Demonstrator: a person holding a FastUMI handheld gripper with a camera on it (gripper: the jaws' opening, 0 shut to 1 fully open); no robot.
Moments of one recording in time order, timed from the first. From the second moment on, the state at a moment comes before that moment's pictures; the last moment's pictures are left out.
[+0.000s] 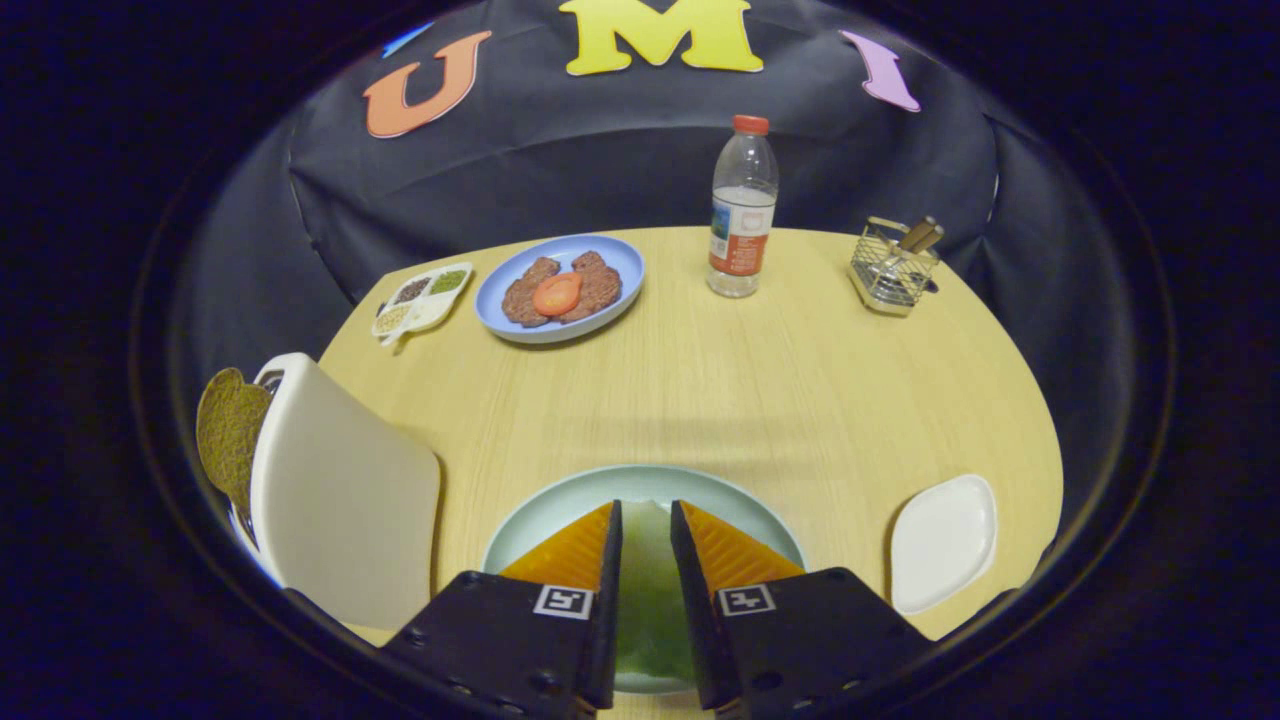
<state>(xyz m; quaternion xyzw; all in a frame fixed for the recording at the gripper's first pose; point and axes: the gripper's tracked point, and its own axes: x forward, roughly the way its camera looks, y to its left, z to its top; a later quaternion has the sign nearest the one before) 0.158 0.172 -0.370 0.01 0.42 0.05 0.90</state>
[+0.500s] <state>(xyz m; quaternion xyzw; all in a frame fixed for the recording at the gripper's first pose) 0.128 0.195 -0.286 -0.02 0.34 0.06 0.94</state>
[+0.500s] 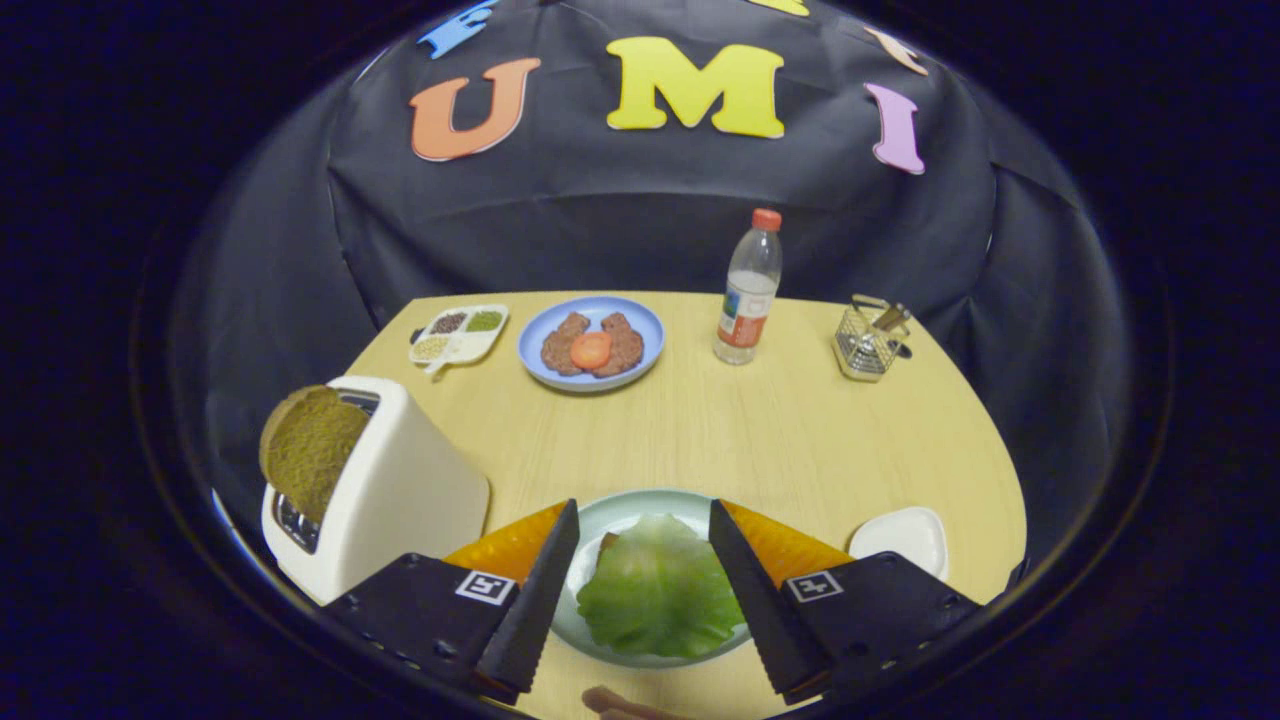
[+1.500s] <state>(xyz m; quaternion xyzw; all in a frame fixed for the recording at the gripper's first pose) 0.075 0.343 -0.183 -0.01 0.20 0.09 0.98</state>
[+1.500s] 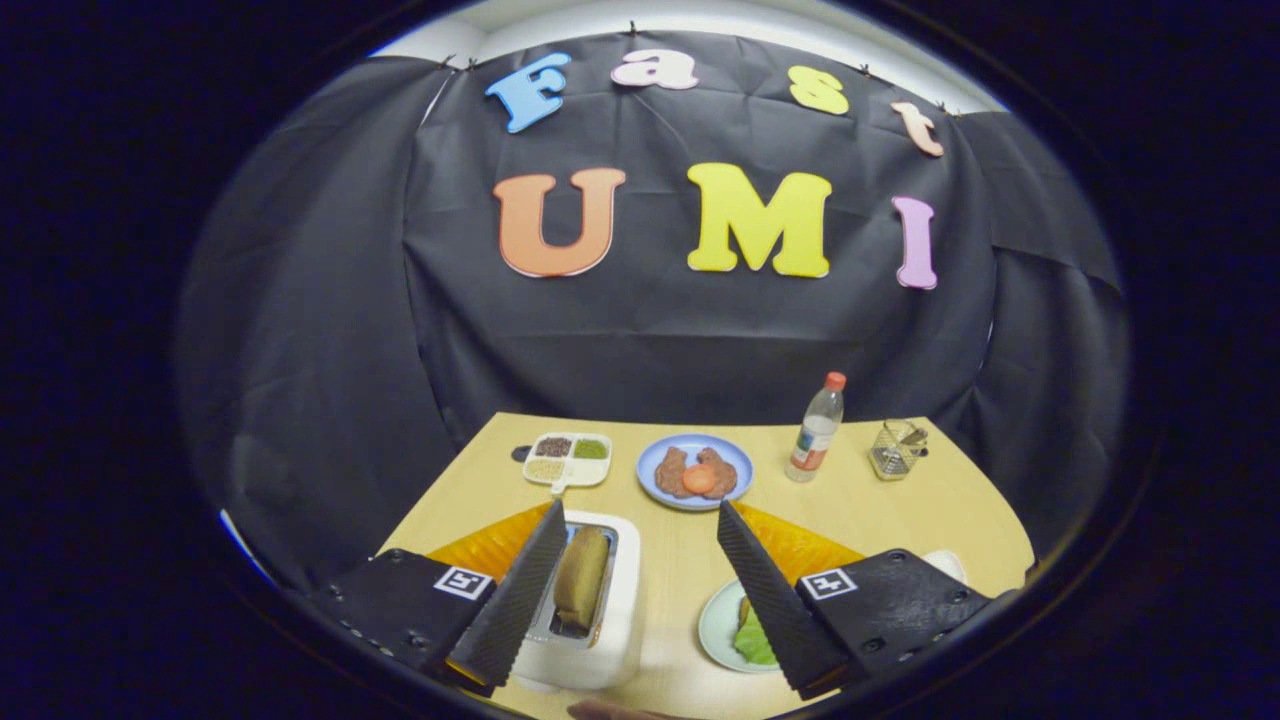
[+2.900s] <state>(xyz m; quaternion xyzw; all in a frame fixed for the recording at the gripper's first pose) 0.082 0.376 -0.224 -0.01 0.33 0.10 0.94</state>
